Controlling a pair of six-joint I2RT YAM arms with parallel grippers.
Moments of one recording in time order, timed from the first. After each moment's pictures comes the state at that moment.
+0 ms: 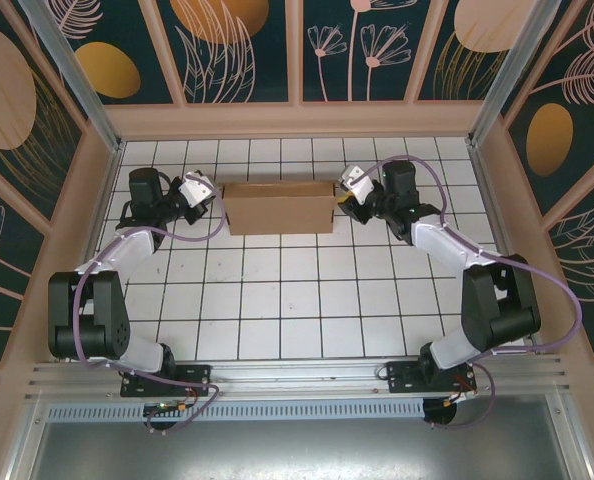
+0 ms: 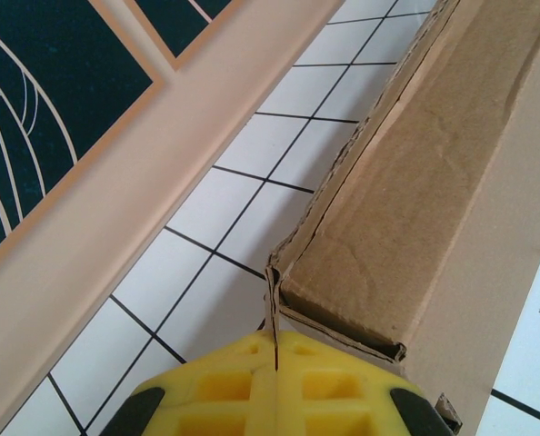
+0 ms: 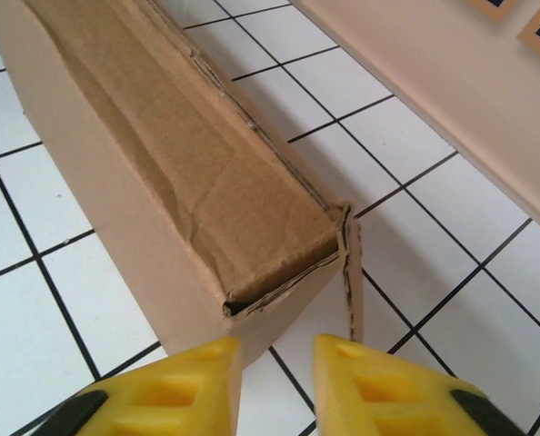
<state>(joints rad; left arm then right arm) 0.01 1.49 0.86 0.15 0.67 0.79 0.32 1.52 0.98 -0.03 -0.43 -0.53</state>
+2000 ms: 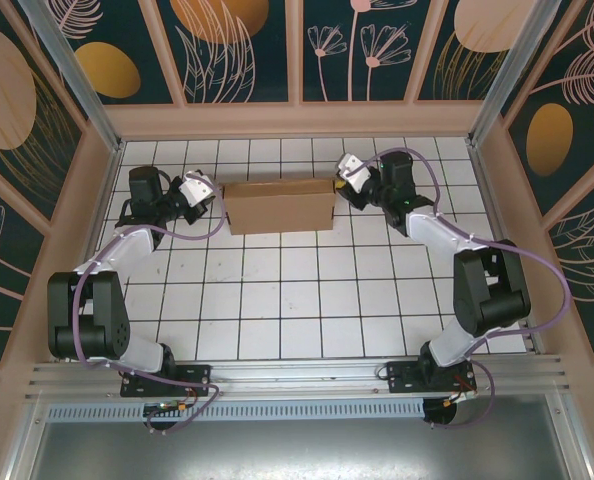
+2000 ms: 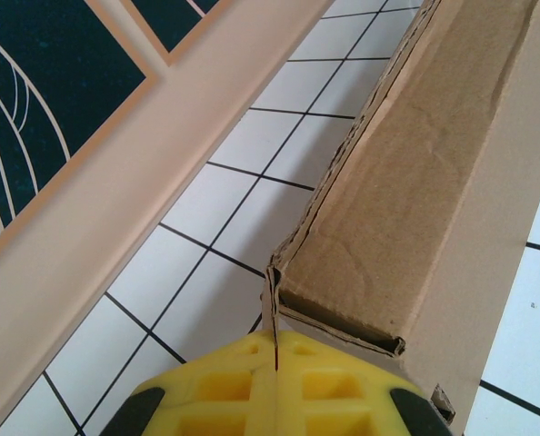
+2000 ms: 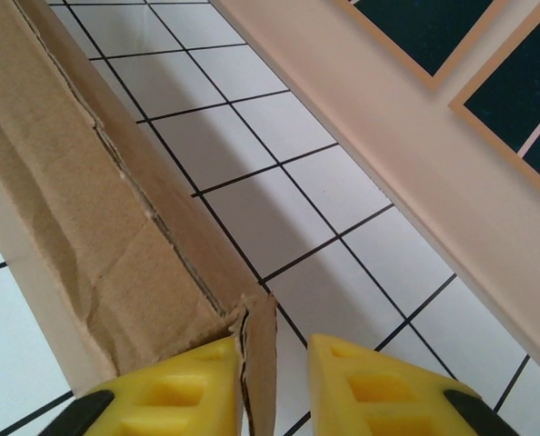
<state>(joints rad) 0.00 1.49 0.88 0.10 0.67 0.80 0.32 1.62 1.05 0.11 -0.41 -0.61</state>
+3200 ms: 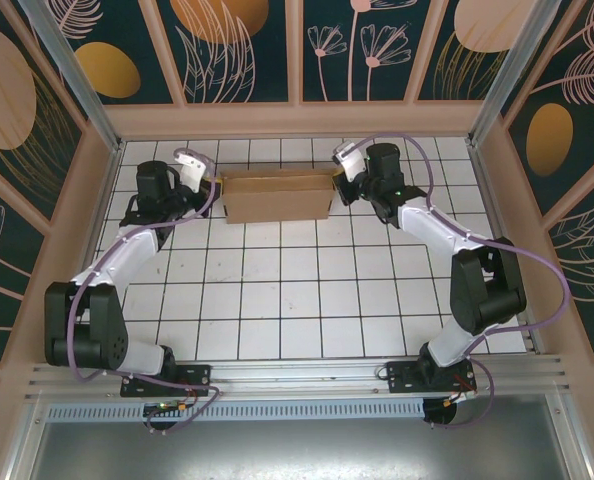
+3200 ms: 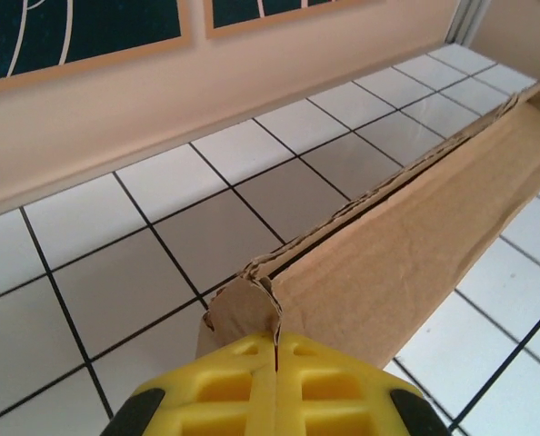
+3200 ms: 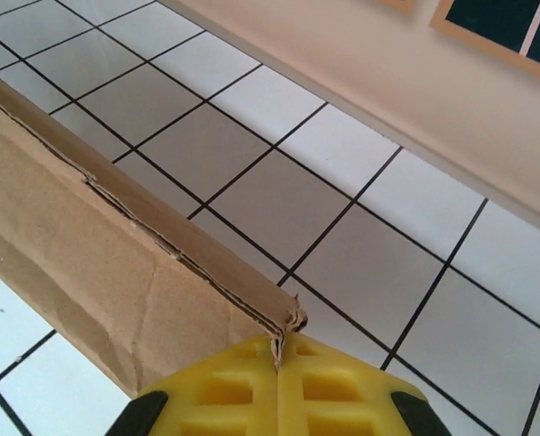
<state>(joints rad) -0.09 1.42 0.92 0.06 0.55 0.12 0.39 1.63 1.17 -0.07 -0.25 -0.24</state>
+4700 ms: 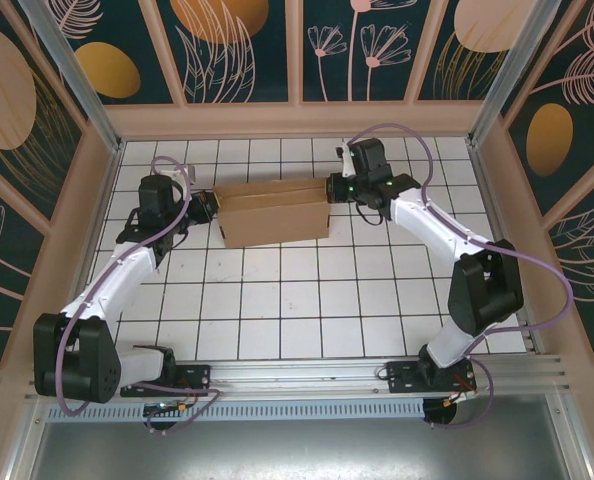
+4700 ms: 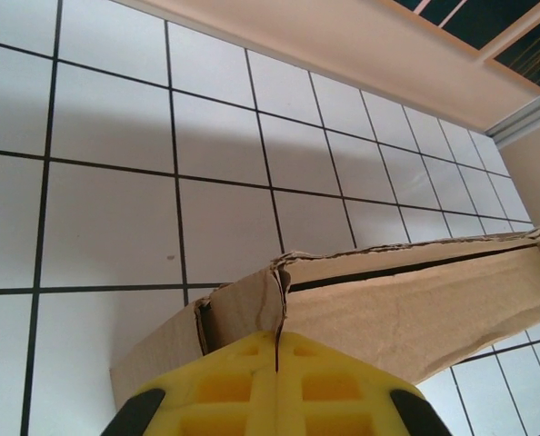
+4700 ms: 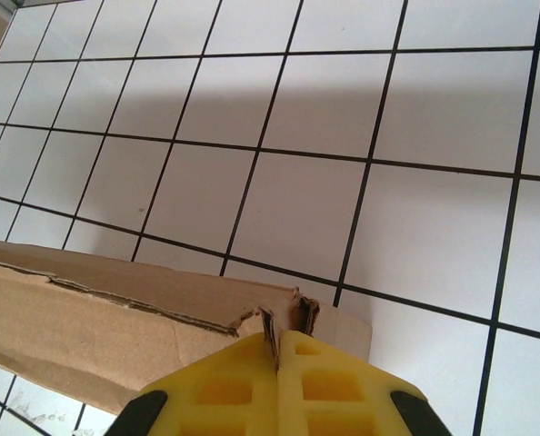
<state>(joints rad) -0.14 1.27 0.84 -0.11 0.36 -0.45 0.48 1.64 1.32 -0.41 -0.16 0.34</state>
